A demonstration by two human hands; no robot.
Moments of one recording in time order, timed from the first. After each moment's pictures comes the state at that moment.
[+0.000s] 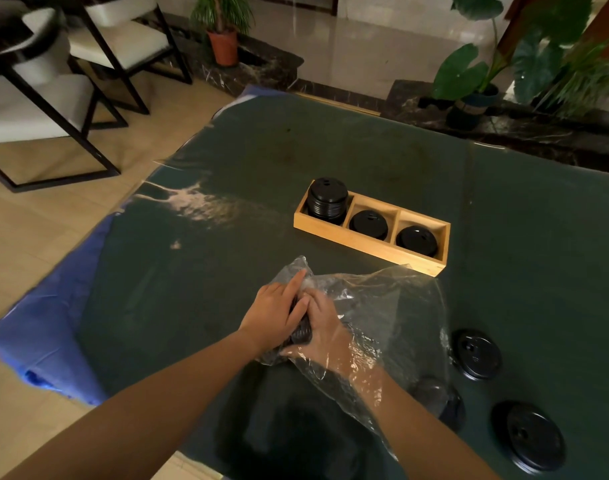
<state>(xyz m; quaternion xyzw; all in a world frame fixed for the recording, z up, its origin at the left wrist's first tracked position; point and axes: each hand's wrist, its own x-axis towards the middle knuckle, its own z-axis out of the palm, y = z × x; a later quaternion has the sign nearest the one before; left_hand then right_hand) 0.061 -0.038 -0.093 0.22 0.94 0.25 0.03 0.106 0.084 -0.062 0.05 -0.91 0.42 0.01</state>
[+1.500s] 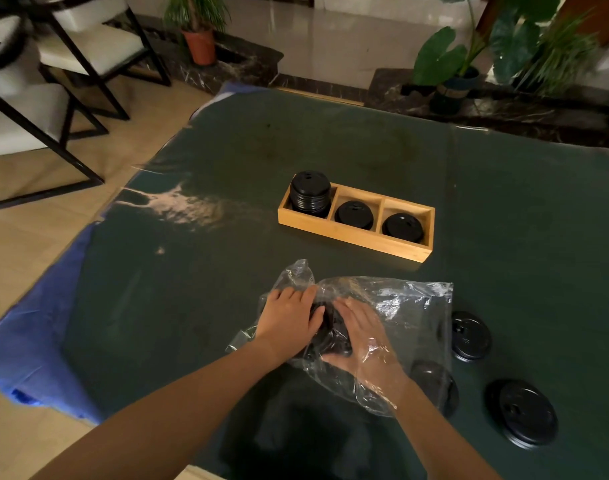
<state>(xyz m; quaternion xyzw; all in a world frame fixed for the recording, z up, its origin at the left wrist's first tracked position) 0.077 0.006 -0.100 0.24 0.97 0.06 0.04 0.140 0.175 -0.125 0.10 -0.97 0.24 0.02</state>
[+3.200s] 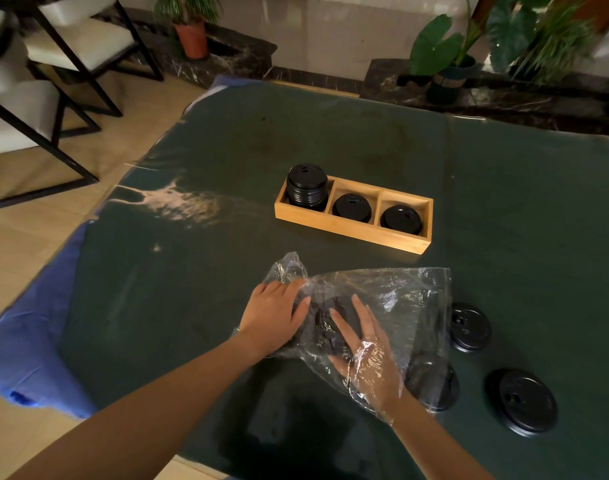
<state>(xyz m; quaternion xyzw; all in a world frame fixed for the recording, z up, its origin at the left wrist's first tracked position) 0.071 -0.020 -0.098 0.24 0.96 0.13 0.01 0.159 0.168 -0.130 0.04 -0.95 0.32 -0.03</state>
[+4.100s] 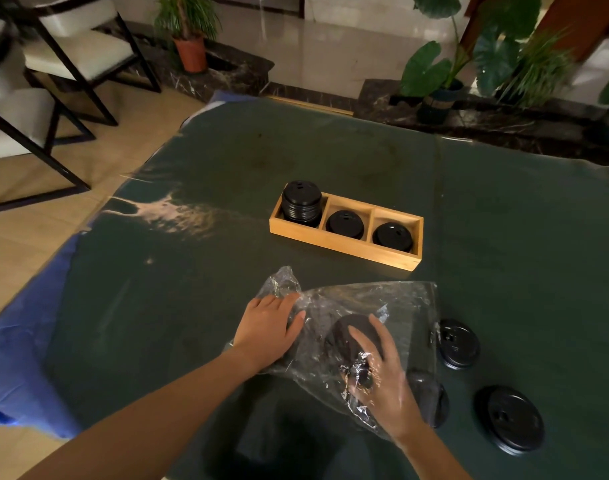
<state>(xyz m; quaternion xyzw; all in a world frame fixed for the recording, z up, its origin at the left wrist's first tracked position) 0.071 -0.018 -0.096 0.23 0.97 0.12 0.03 0.192 0.200 -0.126 0.11 -0.92 0.36 0.10</state>
